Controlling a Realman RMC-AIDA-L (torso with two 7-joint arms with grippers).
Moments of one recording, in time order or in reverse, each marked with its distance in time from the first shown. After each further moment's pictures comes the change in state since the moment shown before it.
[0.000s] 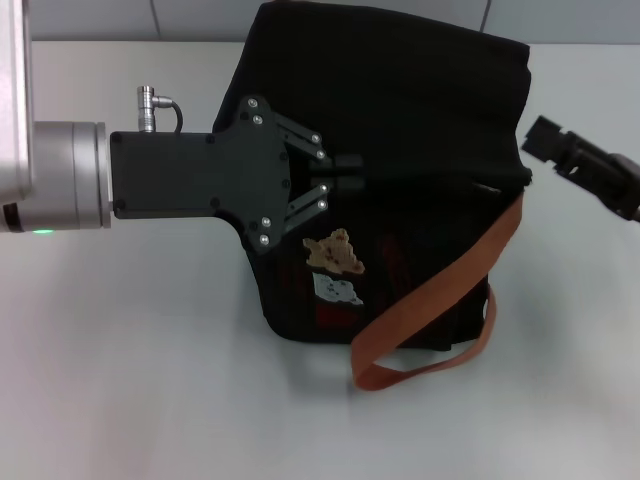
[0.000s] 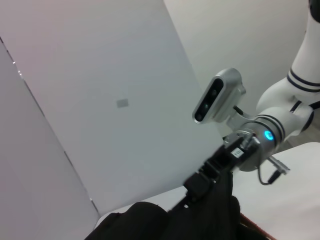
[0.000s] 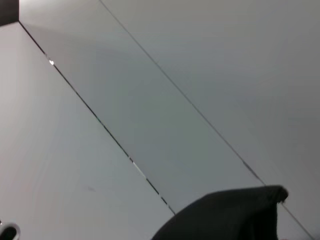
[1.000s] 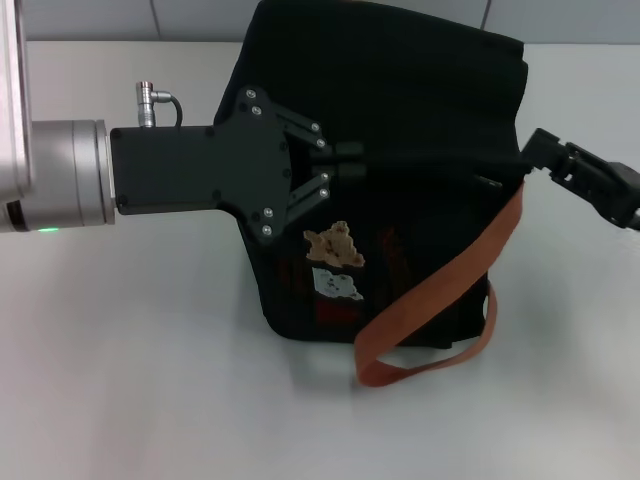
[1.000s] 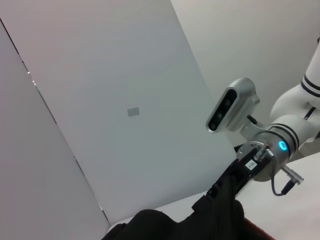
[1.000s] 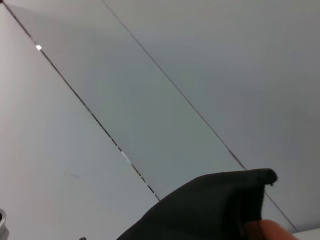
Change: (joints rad) left arm -0.002 0.000 0.007 -0.048 -0.049 -0.030 0.049; right arm -0.011 -0.002 -0.021 -0.007 0.001 0.030 -0.026
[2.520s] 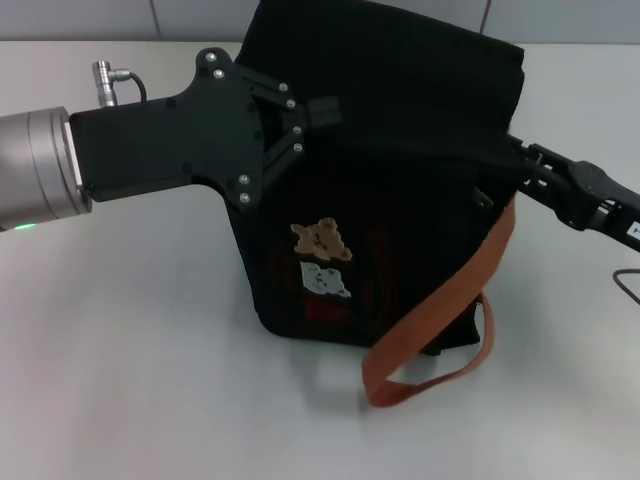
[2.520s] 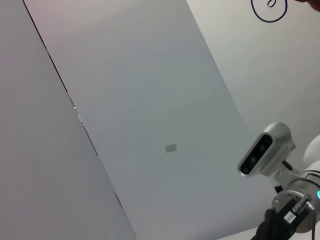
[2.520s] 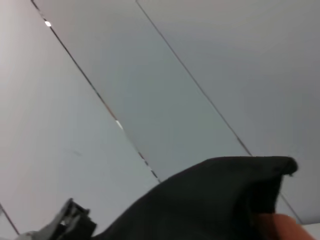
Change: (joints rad) left arm 0.037 0.007 -0.018 -0.068 -0.171 0.002 0.094; right arm 0.033 0.017 -0.043 0.017 -0.001 0.048 -0.068
